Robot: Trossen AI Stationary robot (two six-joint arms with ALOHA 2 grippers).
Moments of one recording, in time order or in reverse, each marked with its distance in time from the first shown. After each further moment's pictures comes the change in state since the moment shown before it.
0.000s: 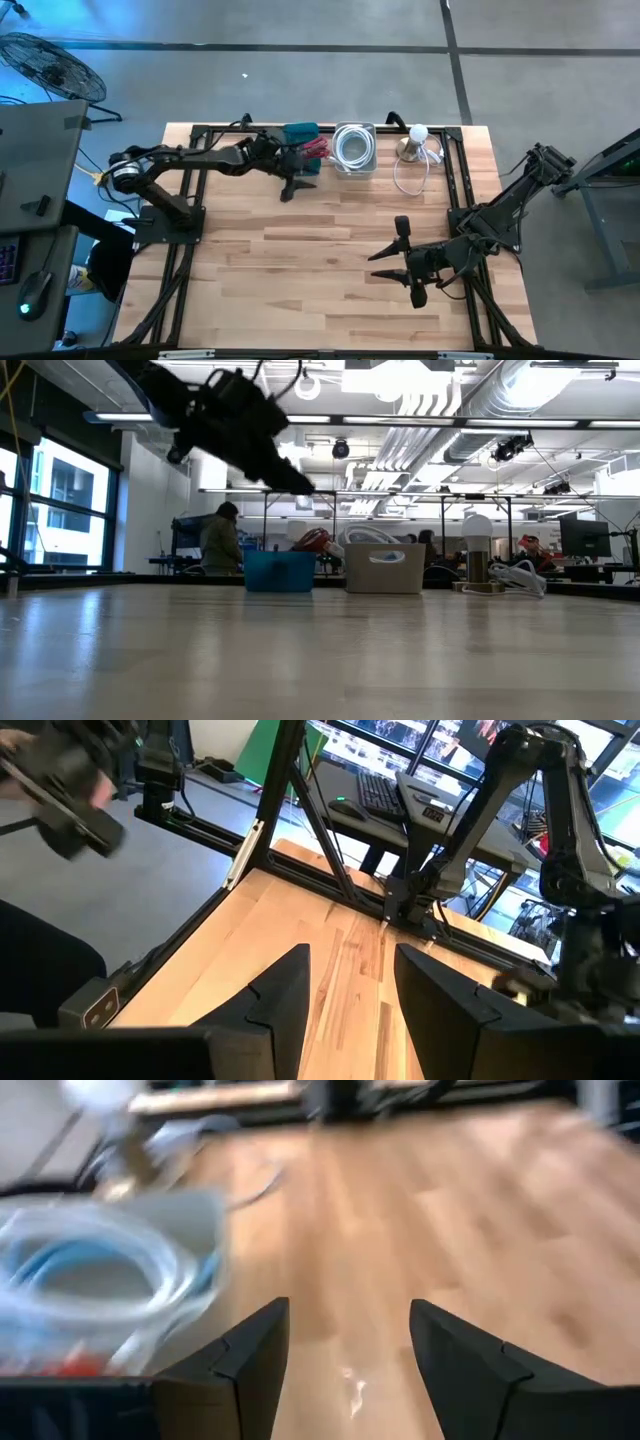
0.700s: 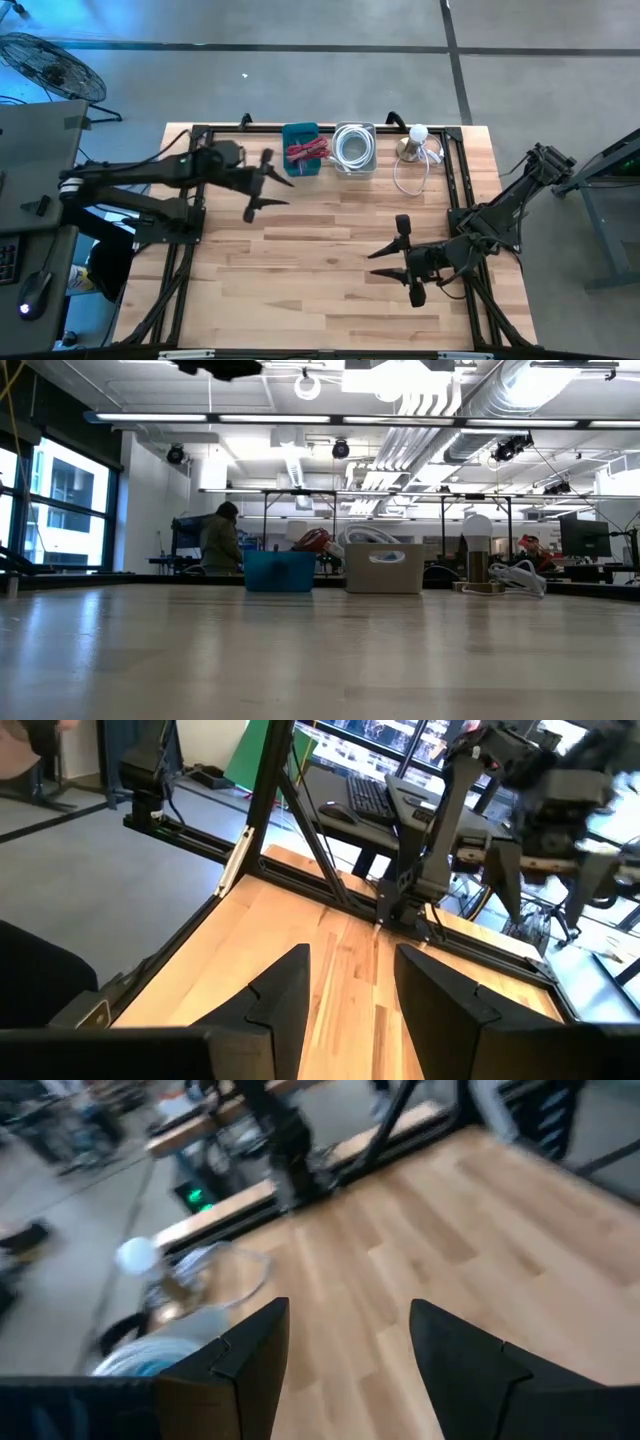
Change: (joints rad) left arm -0.290 -0.509 0.048 -0.404 -0.236 0.161; right arm 0.000 0.000 0.000 0.019 0.024 0.011
